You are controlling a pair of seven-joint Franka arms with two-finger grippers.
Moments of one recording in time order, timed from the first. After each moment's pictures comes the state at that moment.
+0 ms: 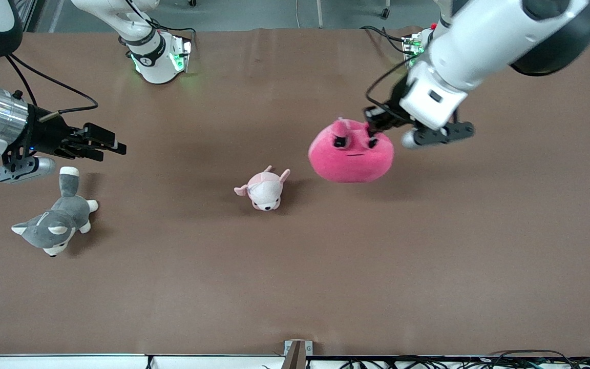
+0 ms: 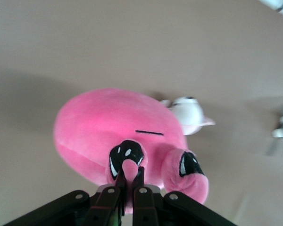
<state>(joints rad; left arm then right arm) -0.15 0.19 -0.46 -1.43 -0.23 1.82 -0.84 0.00 0.08 0.04 -1.62 0.43 1.61 -0.03</state>
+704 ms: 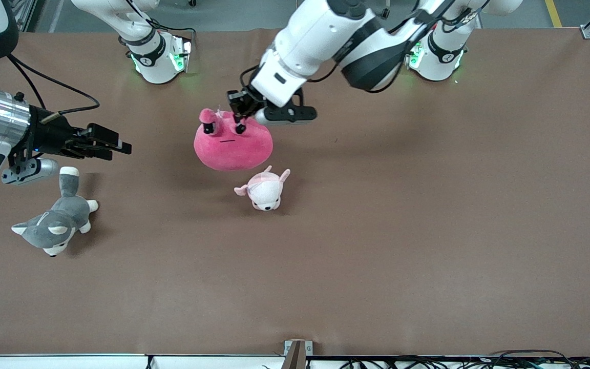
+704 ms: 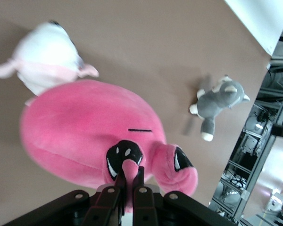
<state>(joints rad) -0.55 0.44 -0.46 -1.42 -0.23 2.36 -1.13 0.01 0.09 0.04 -1.62 0.52 1.60 -0.03</state>
